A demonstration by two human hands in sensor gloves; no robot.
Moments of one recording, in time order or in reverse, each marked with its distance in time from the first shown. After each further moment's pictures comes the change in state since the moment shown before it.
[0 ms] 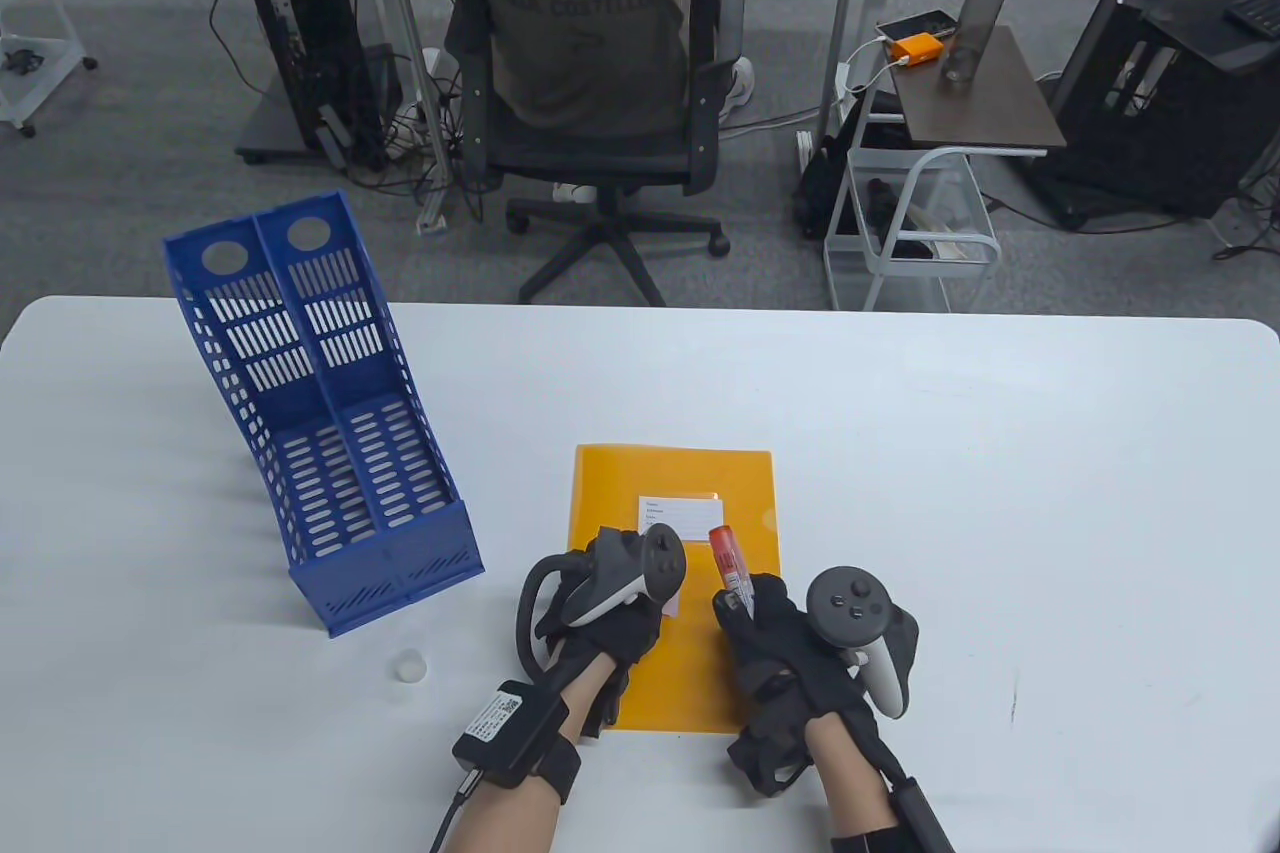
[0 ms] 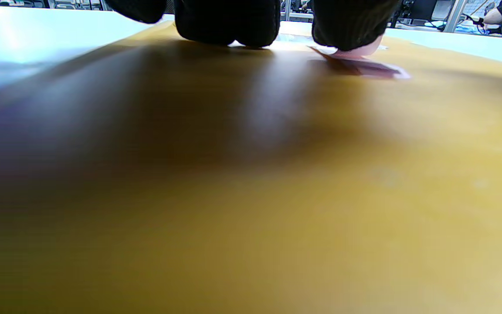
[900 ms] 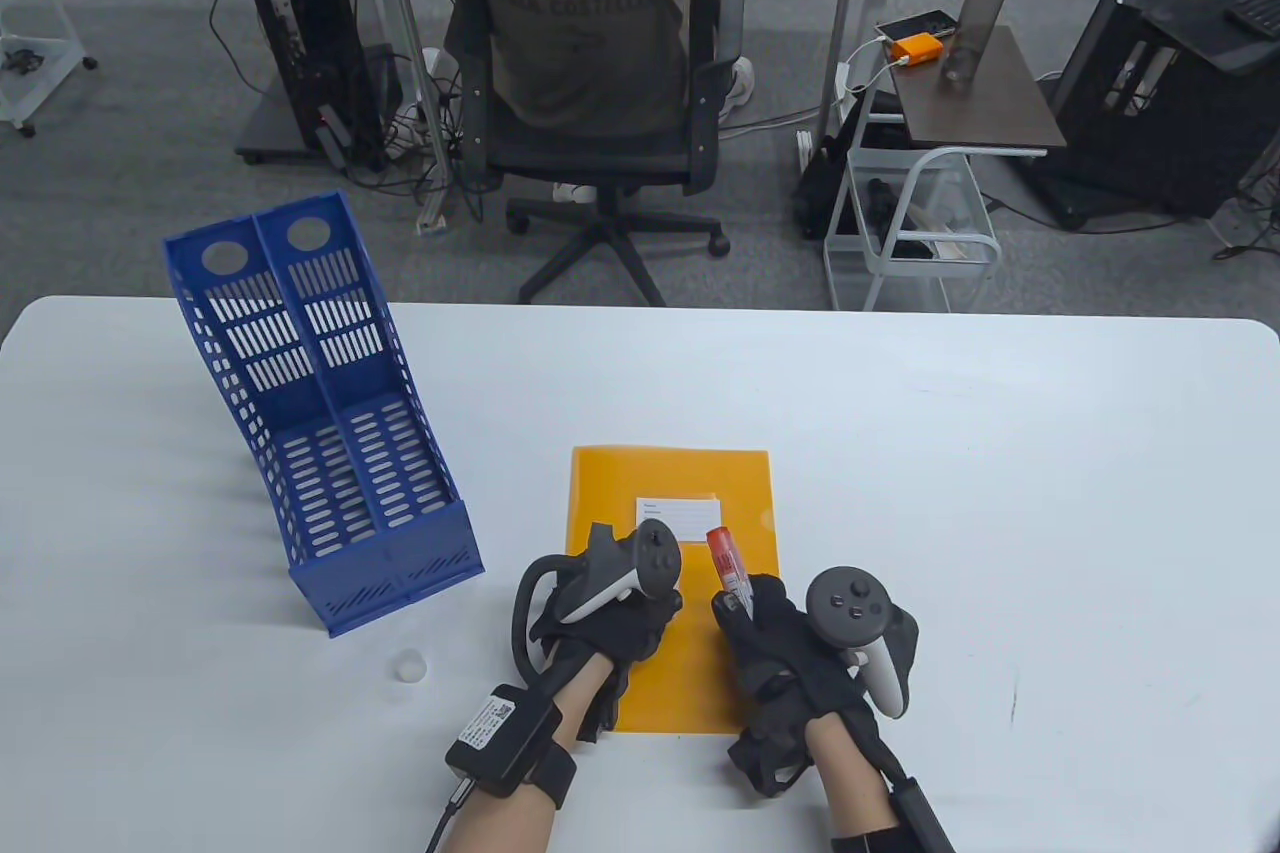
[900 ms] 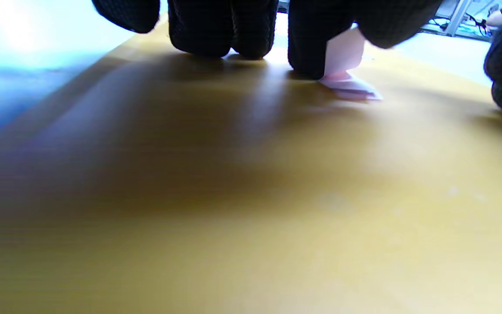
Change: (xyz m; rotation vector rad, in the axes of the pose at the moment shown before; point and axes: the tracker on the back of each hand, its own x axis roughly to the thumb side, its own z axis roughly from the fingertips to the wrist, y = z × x) left_hand -0.005 0.009 0.008 -0.051 0.001 0.093; right_hand 0.000 0.000 0.000 0.007 -0.001 0.002
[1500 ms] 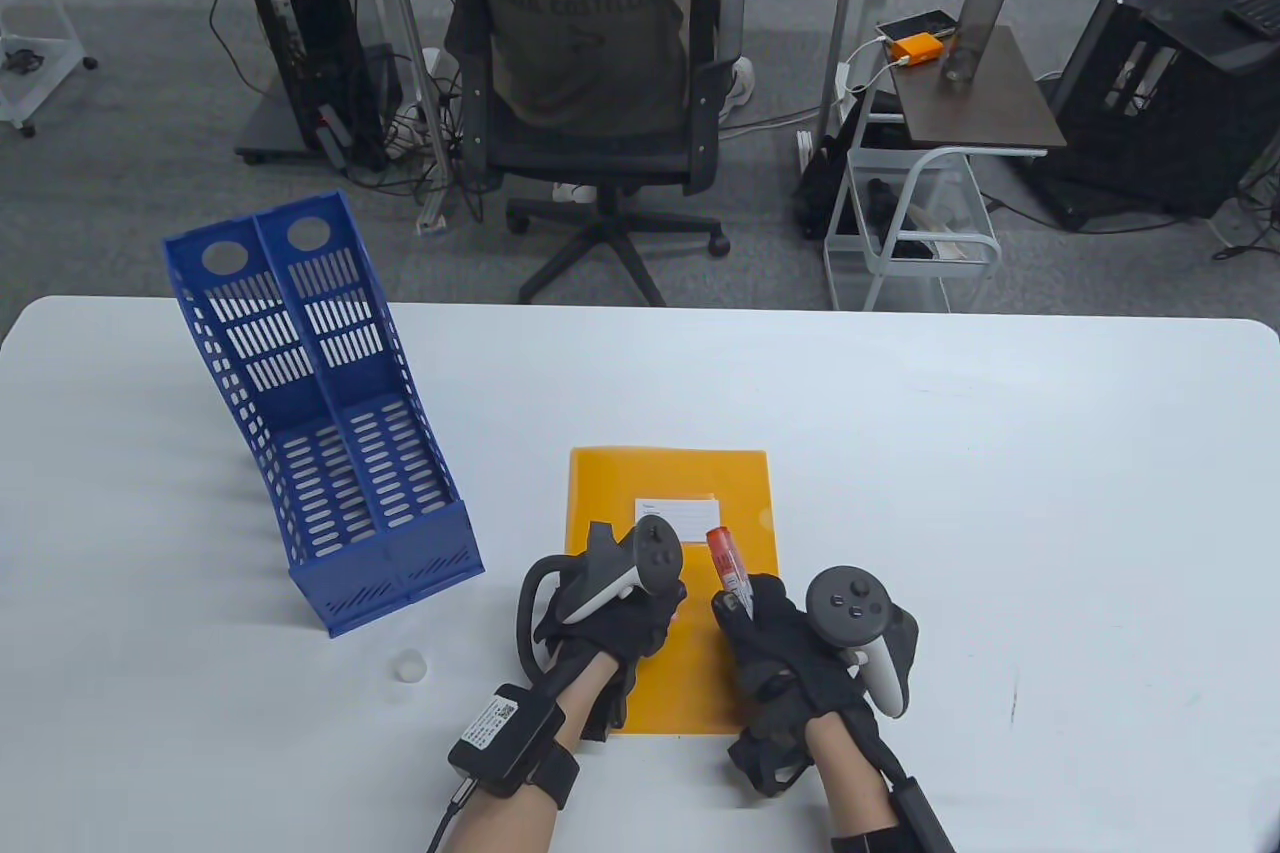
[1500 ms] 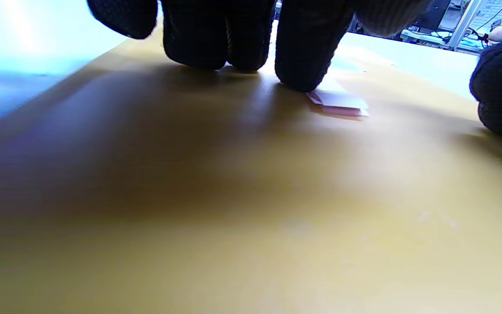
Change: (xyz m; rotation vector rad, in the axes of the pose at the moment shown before) left_hand 0.004 0.002 0.000 0.005 0.002 0.013; right_hand 0.000 0.000 0.000 0.000 0.002 0.002
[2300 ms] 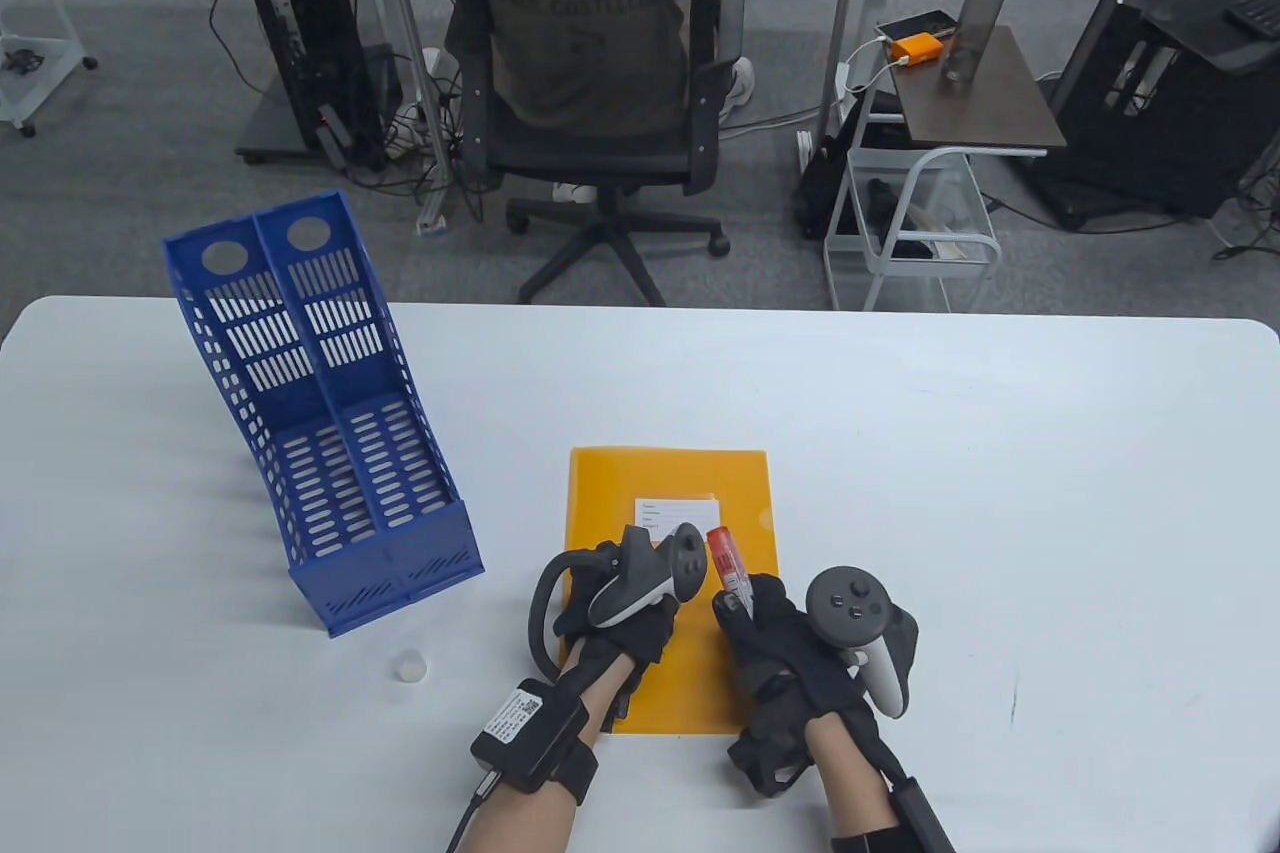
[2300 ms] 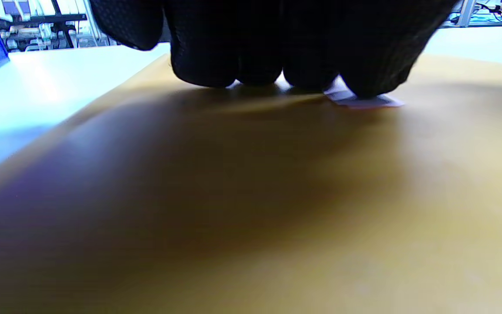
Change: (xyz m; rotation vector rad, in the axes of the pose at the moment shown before) left_hand 0.017 -0.002 -0.006 0.085 0.058 -0.159; right_hand 0.000 0.000 0.000 0.000 -0.001 -0.002
